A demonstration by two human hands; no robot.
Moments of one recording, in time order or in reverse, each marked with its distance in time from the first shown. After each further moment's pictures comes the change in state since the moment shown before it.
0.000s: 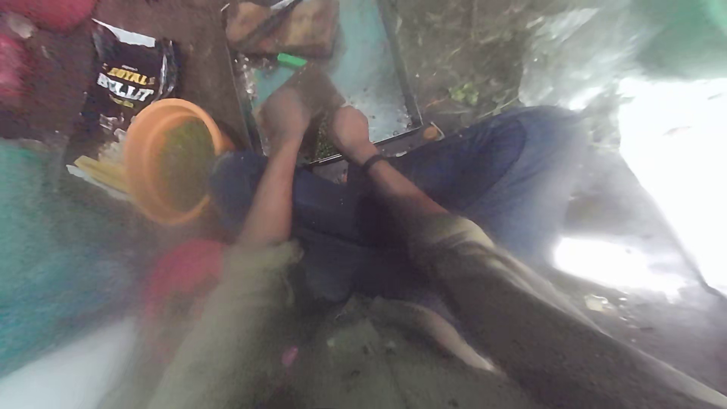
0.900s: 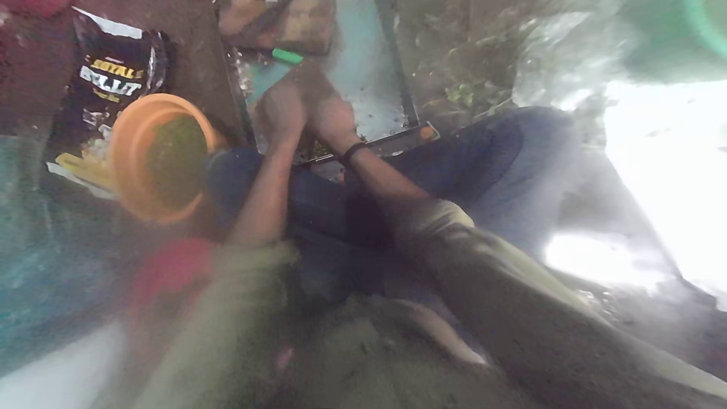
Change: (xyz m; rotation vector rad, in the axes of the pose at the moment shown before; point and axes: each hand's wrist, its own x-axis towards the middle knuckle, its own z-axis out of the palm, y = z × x) left_hand 0.001 0.007 0.000 0.026 -0.003 0.021; right_hand 0.028 -0.020 0.017 -0.098 0.074 -0.061
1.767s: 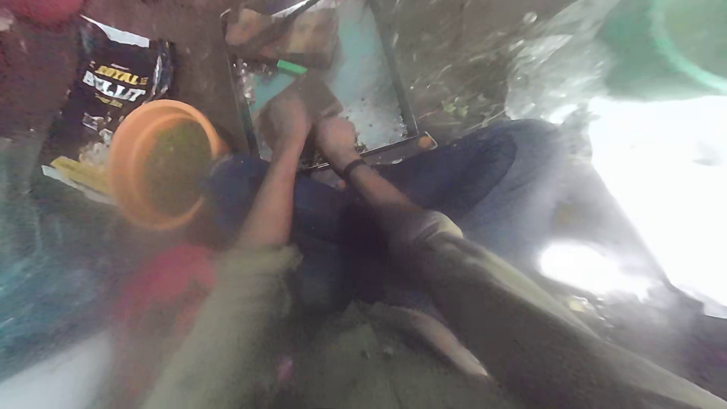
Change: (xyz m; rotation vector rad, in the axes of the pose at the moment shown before) left_hand 0.003 -0.006 0.005 -0.024 0.008 0.043; right_hand -0.019 -0.007 0.007 -0.037 -0.016 0.044
